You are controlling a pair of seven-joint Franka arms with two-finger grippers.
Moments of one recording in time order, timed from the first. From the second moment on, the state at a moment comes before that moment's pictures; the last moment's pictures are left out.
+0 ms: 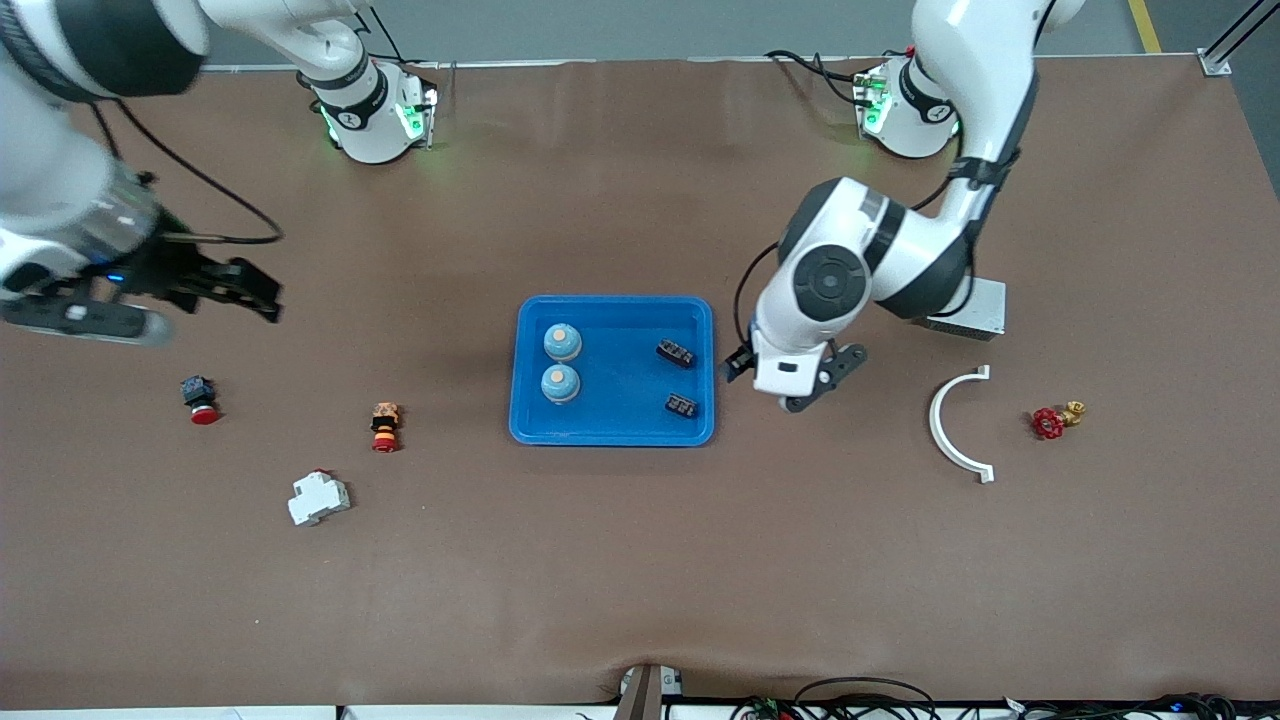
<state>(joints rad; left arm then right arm) -0.54 0.48 -0.07 -1.69 -0.11 2.07 -1.24 0.27 0.10 -0.05 -1.57 0.00 1.65 0.36</state>
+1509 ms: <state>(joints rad) -0.73 0.66 -0.07 -1.78 -0.11 2.48 -1.63 0.57 0.44 -0.05 -1.71 0.10 2.12 0.53</state>
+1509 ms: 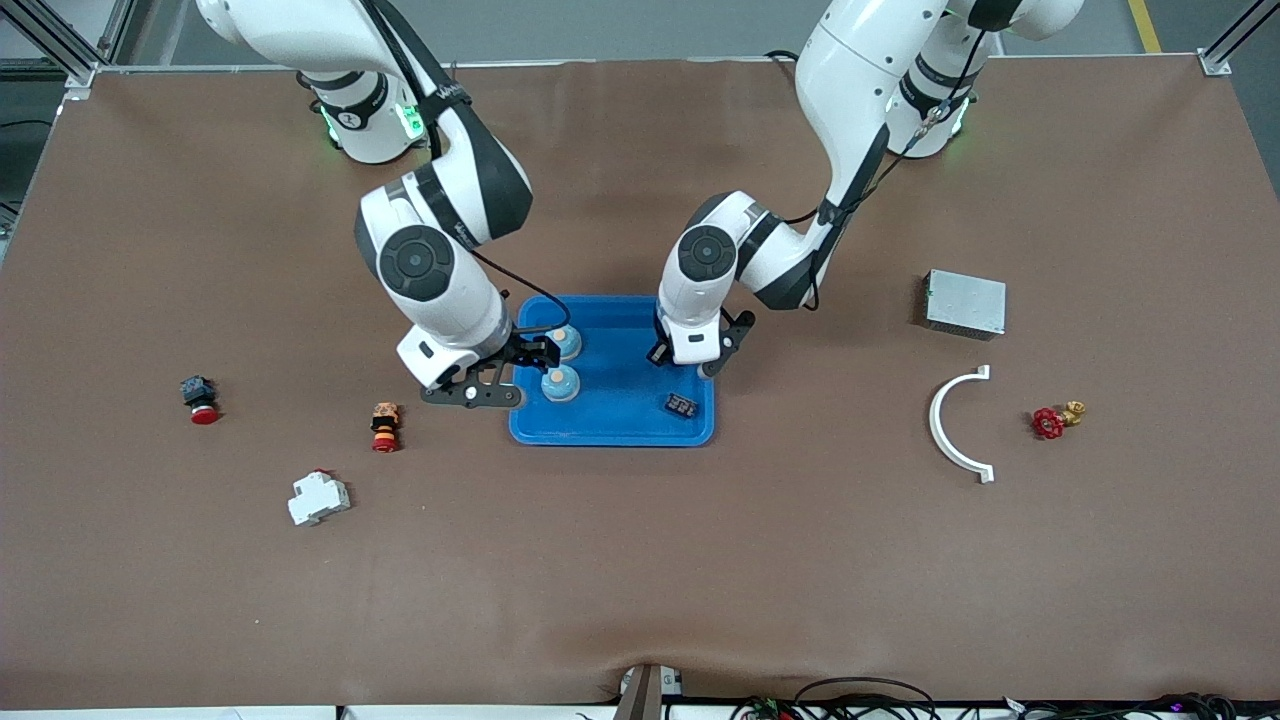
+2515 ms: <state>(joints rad) -0.35 0.36 -0.04 -1.86 -0.05 2.15 -1.31 0.61 0.59 -0.05 -1.71 0.18 2.22 0.48</state>
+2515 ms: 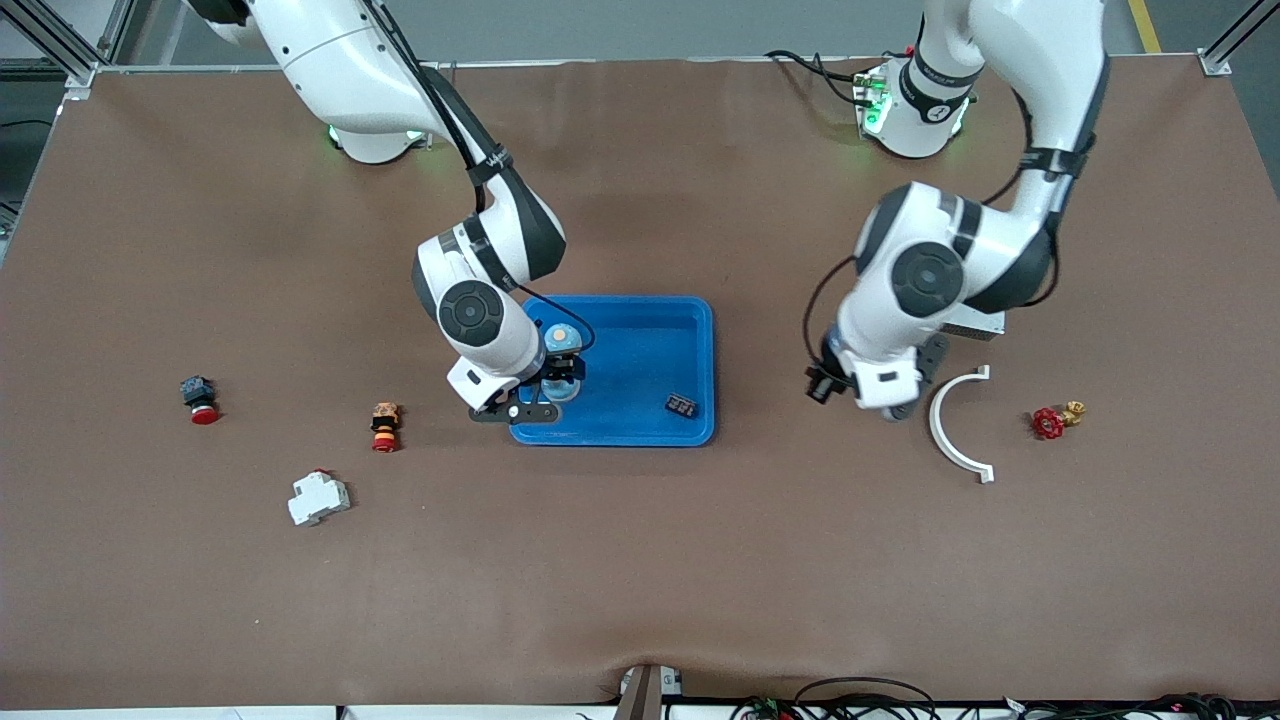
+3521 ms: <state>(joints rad) -0.21 0.56 -0.04 -1.91 0.02 2.37 -1.21 0.63 0.68 -0.05 -1.66 0.18 2.26 0.48</state>
